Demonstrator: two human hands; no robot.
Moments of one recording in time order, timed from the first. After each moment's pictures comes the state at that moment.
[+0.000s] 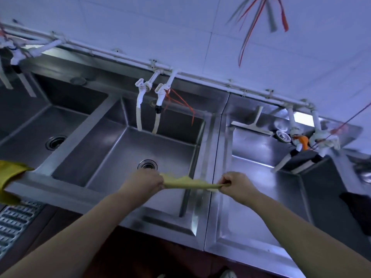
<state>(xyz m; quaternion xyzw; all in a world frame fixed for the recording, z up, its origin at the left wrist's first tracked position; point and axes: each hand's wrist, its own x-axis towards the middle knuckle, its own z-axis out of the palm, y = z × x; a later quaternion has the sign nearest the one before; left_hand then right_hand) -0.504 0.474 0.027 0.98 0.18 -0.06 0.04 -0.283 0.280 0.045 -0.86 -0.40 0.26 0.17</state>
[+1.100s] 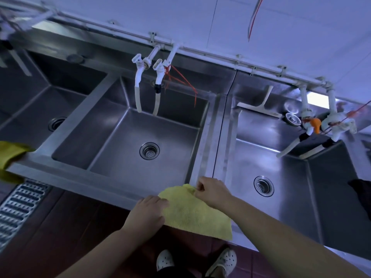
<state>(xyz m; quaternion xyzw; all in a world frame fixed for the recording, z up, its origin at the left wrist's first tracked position) -0.550 0.379 -0.057 0.94 0.27 -0.05 0.21 -0.340 0.291 -0.019 -0.83 -0.45 0.33 0.08</state>
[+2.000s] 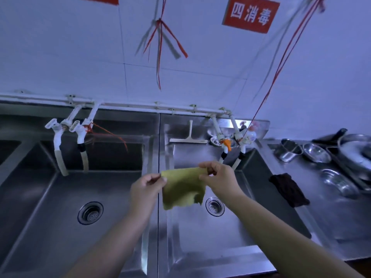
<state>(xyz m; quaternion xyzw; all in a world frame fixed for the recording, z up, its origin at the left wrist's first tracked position) -0.363 0.347 0.102 0.63 0.34 0.24 0.66 -0.230 0.199 0.127 -0.86 -0.22 0.11 0.44</state>
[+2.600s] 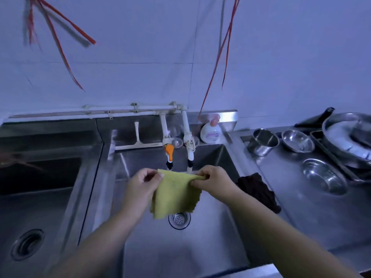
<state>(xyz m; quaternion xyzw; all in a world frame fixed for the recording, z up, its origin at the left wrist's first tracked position) -0.123 0.213 0.081 0.71 0.27 0.17 0.63 0.000 0.039 0.094 -0.85 -0.25 0.22 0.42</state>
